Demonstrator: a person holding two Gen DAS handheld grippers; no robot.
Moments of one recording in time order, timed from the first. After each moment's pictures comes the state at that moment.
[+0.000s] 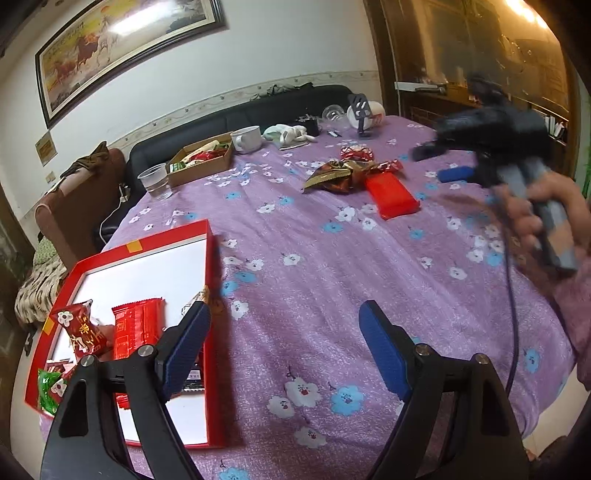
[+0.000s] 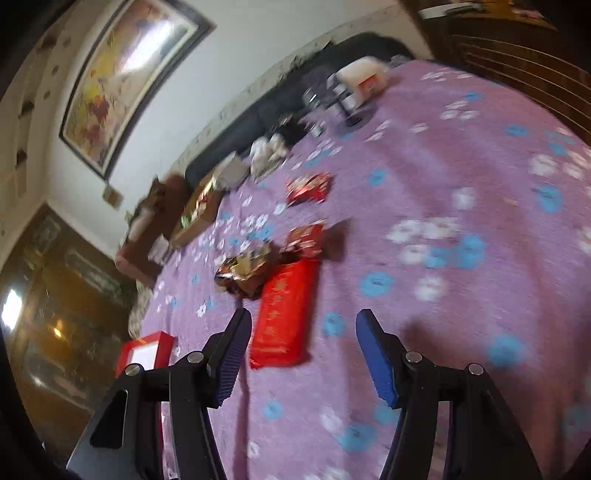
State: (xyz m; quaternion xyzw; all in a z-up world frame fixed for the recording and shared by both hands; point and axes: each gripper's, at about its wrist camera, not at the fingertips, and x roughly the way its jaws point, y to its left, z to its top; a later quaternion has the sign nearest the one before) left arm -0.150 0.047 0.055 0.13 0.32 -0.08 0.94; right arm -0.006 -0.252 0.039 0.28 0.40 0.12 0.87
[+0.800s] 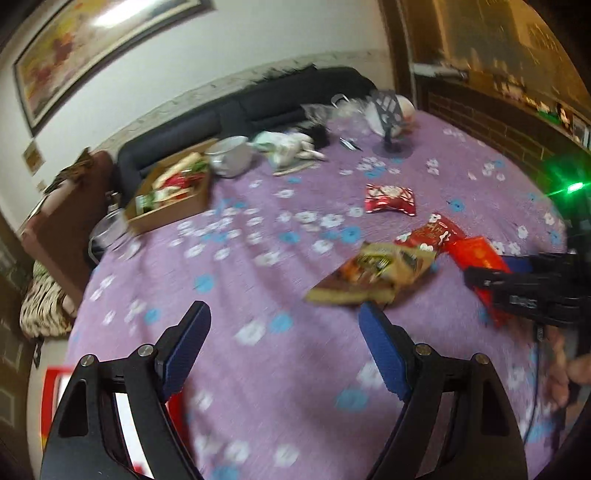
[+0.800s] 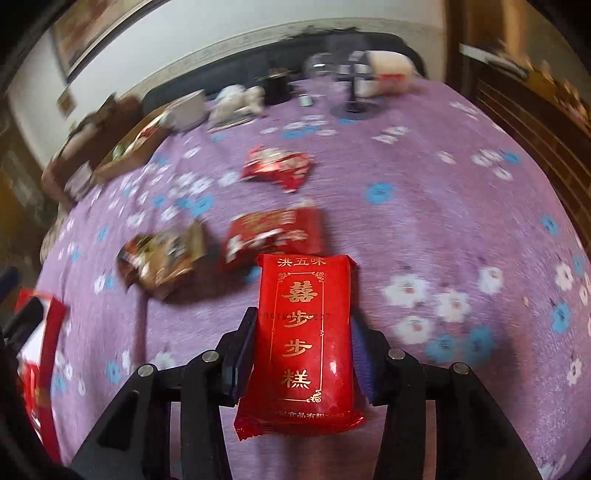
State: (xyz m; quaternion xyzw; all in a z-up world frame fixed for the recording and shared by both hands) left arm 0.050 -0.038 0.071 0.16 0.36 -0.07 0.91; right arm 0.065 -0.226 0.019 0.09 0.46 0.02 0.88
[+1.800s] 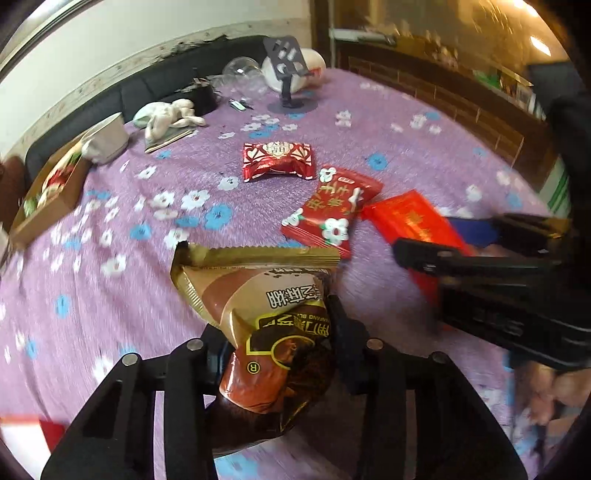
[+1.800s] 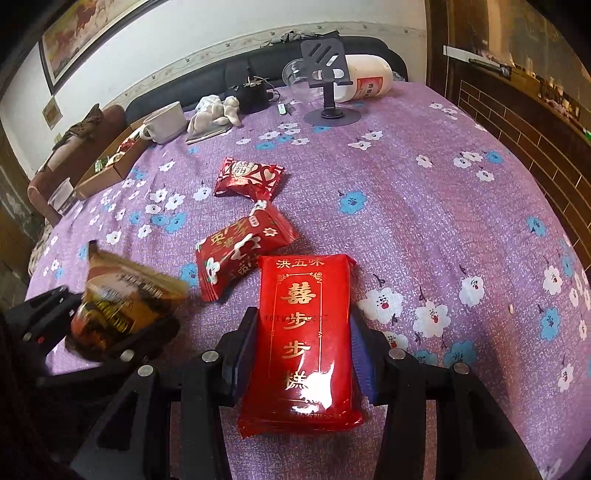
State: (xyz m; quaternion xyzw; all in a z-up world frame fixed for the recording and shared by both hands) left arm 0.069 -0.092 0.022 0.14 0.42 -0.22 0.87; right arm 0.072 -0.228 0.017 0.07 0.45 -0.01 0.89
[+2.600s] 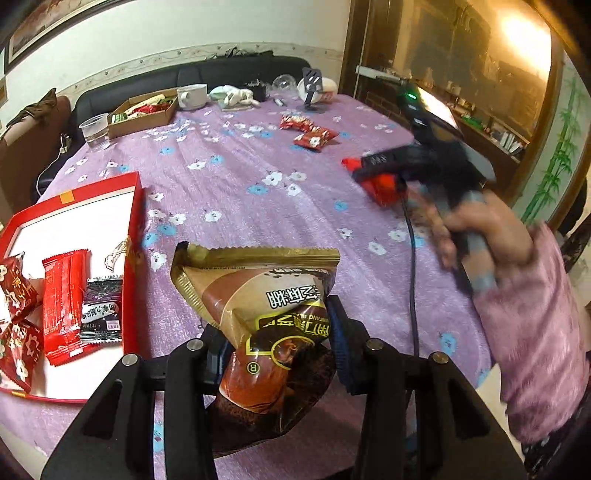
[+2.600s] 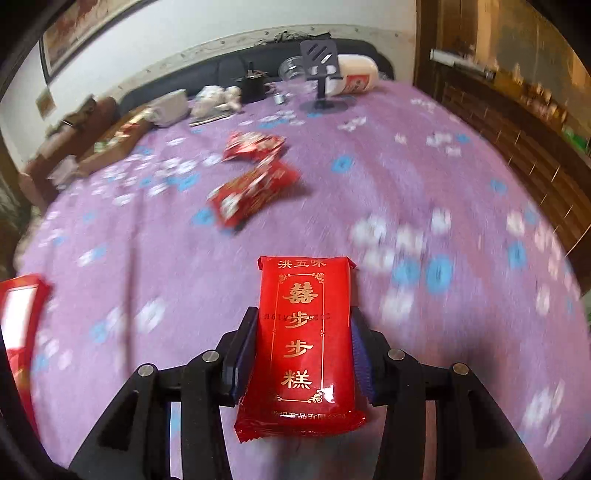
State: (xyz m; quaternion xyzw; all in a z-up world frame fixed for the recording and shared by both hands) left arm -0.161 0.032 0.055 0.04 0.40 -0.20 0.89; right arm 0.000 -0.211 0.020 0.08 0.46 -0.02 0.88
